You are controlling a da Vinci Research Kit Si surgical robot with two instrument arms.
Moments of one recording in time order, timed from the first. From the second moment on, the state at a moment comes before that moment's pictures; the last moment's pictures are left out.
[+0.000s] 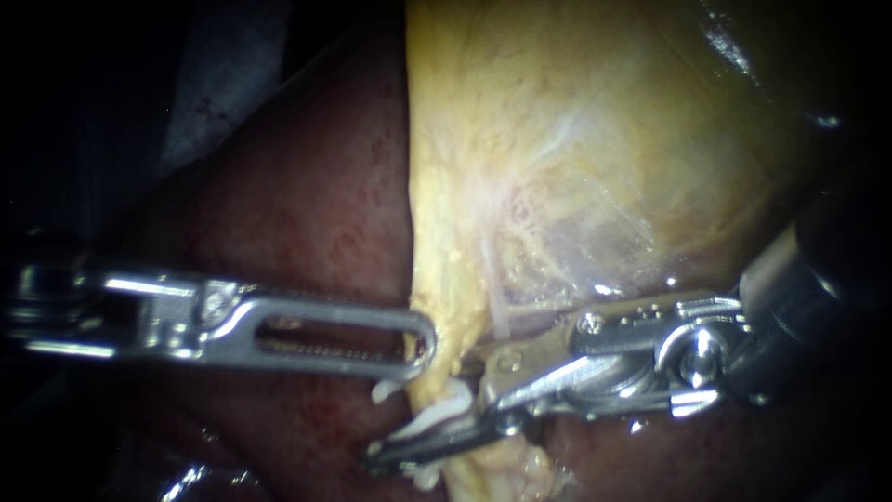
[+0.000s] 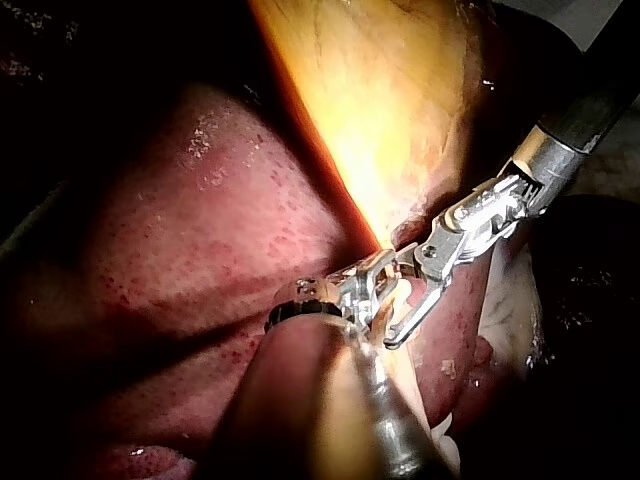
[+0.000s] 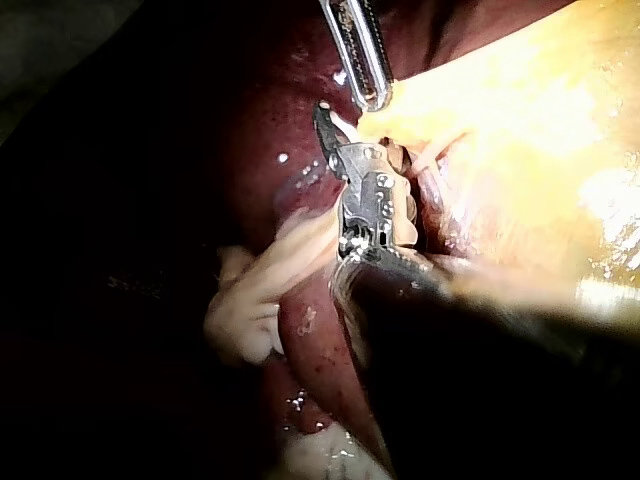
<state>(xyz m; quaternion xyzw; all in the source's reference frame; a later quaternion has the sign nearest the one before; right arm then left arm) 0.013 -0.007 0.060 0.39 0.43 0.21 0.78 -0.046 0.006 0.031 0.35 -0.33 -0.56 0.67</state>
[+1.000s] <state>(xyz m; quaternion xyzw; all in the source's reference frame) 0.012 -0.004 0.058 0.43 0.41 0.27 0.76 -0.046 0.006 0.031 0.35 -0.33 -0.56 0.67</state>
